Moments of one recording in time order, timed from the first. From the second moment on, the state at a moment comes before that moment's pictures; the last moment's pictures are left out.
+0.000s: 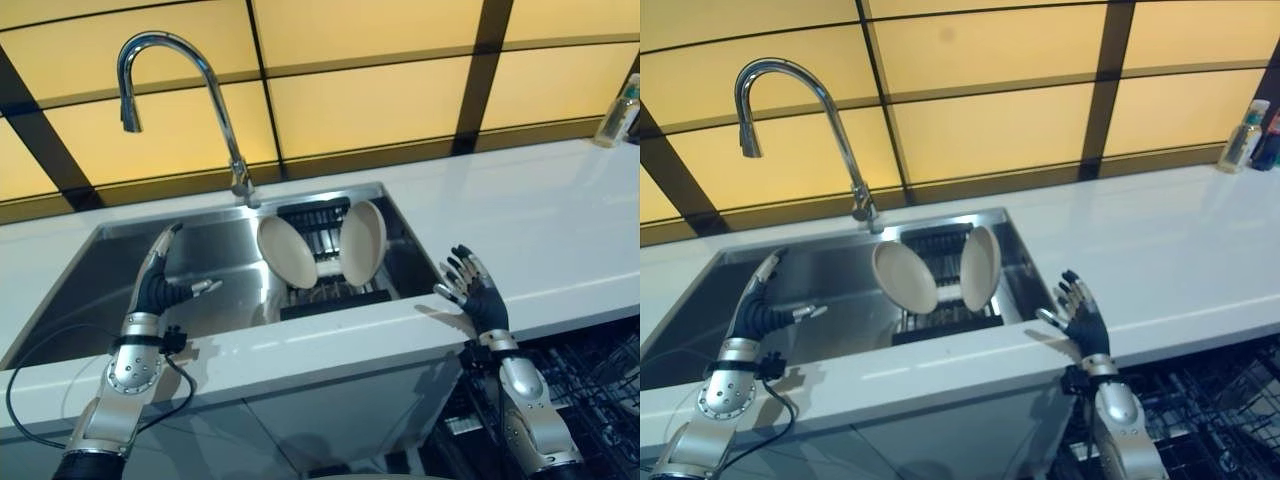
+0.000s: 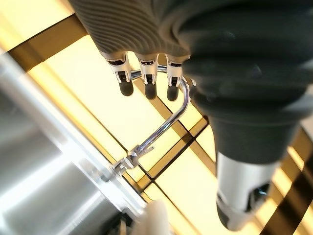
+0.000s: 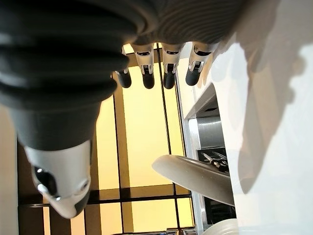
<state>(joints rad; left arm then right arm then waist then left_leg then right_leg) 0.06 0.62 0.07 0.10 0.22 -0.28 0.27 0.08 -0.39 0.08 0.00 0.41 -0.21 -0.05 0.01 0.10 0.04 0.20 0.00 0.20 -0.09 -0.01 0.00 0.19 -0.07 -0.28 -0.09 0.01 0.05</state>
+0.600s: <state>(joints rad) -0.04 0.84 -0.18 0.23 0.61 -0.29 0.42 0.08 -0.47 0.05 -0.03 0.44 -0.20 -0.03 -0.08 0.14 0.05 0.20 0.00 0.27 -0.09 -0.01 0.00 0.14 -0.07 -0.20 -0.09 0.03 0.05</state>
